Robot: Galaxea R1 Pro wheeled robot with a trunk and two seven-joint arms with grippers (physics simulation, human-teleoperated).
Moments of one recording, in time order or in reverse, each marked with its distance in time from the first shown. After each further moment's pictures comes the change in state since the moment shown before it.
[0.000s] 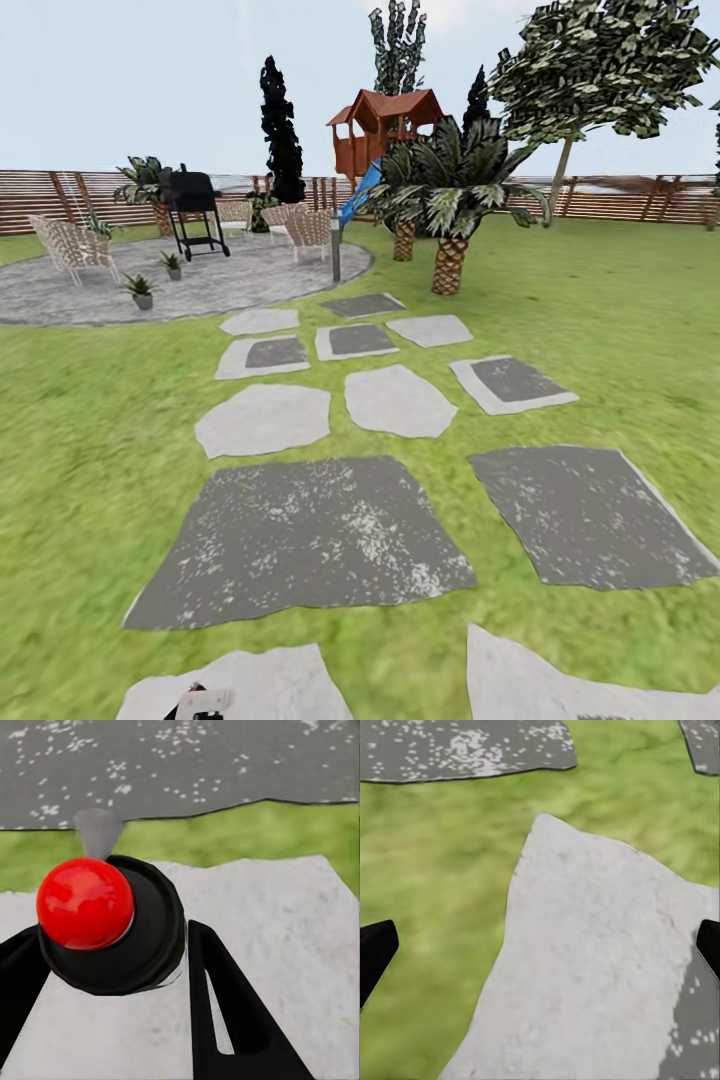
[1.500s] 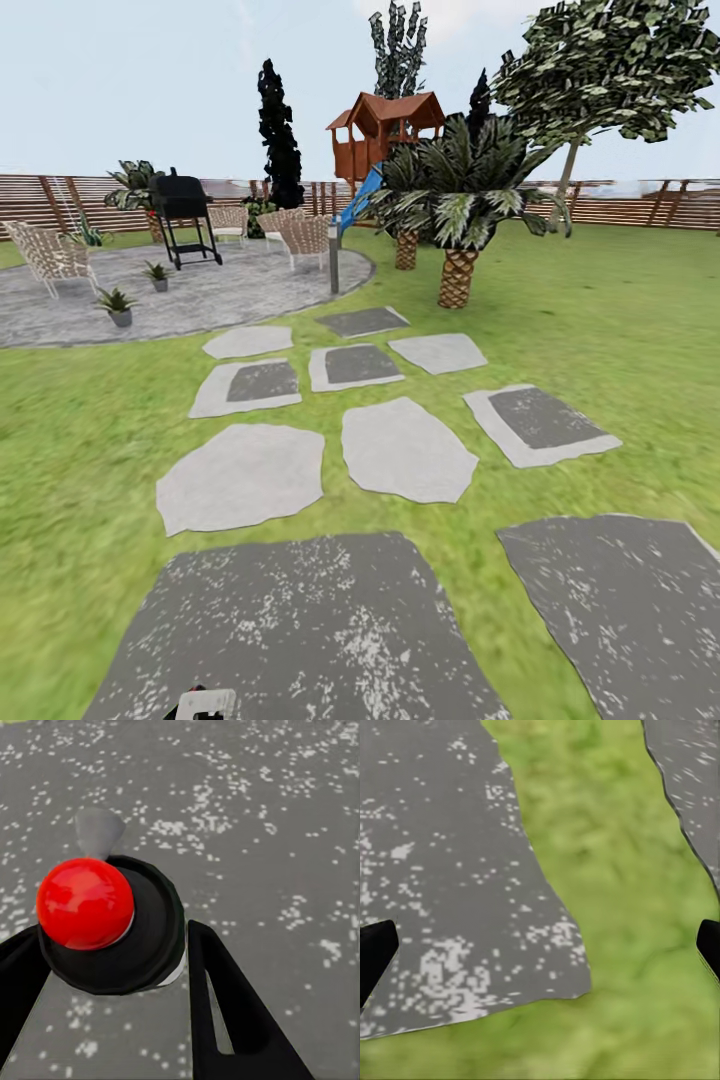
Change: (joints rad) left arm 0.000 -0.001 -0.001 0.000 0.000 0.000 0.000; right arm 0.000 0.000 0.000 0.000 0.000 0.000 0.001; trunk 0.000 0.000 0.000
